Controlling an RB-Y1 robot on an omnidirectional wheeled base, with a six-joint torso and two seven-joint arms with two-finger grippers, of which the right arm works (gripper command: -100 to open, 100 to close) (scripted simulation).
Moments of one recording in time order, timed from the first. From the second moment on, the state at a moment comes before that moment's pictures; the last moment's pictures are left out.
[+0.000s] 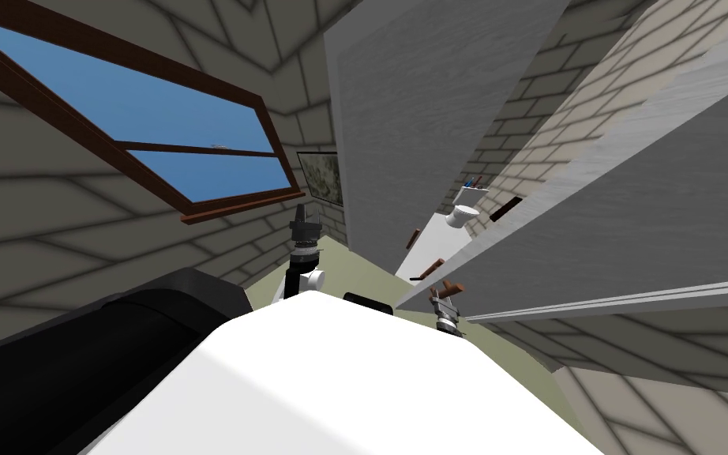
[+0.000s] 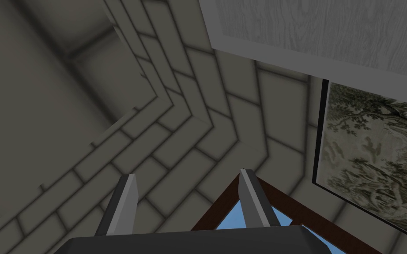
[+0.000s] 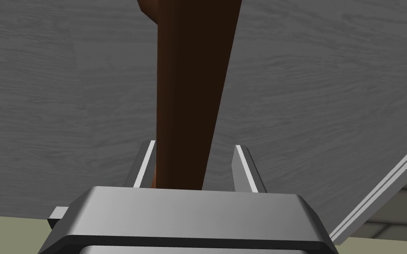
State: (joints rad) arm 0.15 -0.32 0.12 -0.67 -0.48 -0.89 -1.60
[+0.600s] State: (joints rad) arm 0.03 -0.31 0.15 -0.60 -0.44 -0.89 -1.63
